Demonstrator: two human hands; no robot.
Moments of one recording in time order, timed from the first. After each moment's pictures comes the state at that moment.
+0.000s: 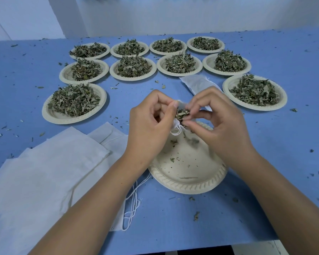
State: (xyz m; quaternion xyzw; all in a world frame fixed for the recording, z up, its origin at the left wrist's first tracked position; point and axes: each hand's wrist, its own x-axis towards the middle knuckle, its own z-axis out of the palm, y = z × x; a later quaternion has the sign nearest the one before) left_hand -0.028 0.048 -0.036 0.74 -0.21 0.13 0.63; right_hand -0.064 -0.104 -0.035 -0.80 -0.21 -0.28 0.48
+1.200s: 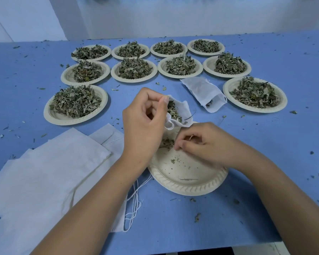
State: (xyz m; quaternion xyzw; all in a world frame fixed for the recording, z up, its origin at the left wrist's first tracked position) left_hand -0.025 0.053 -0.034 0.73 -0.17 0.19 0.64; right_hand -0.062 -0.105 -0.040 -0.90 -0.13 0.05 0.42
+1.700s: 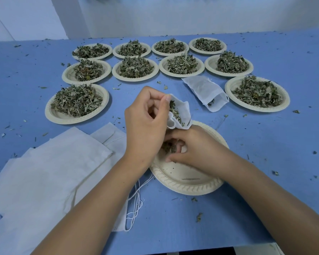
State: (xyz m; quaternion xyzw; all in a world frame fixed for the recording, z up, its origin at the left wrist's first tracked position) left_hand -0.025 0.051 -0.035 0.72 -0.16 0.19 0.64; right_hand -0.060 -0.076 -0.047 -0.93 -0.14 0.02 0.34
